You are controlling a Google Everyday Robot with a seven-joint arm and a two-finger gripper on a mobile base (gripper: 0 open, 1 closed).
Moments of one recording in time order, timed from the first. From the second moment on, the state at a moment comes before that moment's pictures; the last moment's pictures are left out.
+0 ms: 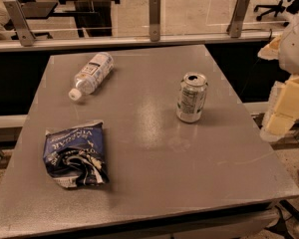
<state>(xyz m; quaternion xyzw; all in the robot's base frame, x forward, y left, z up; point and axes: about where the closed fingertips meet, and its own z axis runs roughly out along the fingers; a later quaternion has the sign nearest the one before) 0.438 -0.217 0.977 -0.60 0.78 -0.04 0.16</state>
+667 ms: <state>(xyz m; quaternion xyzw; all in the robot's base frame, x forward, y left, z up) 0.459 -0.215 0.968 -0.59 0.78 -0.02 0.18</state>
